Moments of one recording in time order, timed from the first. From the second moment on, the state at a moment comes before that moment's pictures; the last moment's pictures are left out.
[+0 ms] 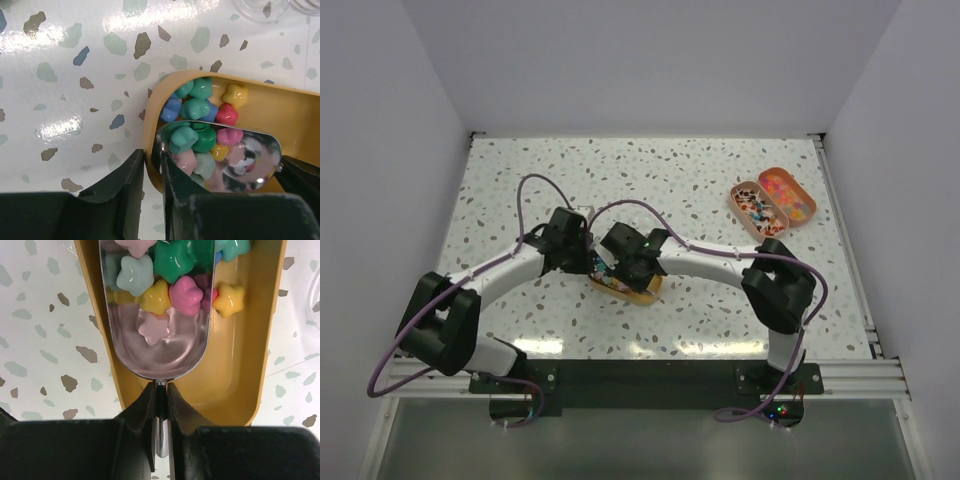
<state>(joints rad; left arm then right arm) -0.45 1.43 0.77 -0.35 0.07 -0.36 1.00 1.89 1.36 -0.67 0.04 -0.06</state>
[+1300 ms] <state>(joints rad) -0.31 0.90 0.73 -0.32 -0.19 -0.32 0.80 1.68 1.48 -0.89 0.16 -0.21</state>
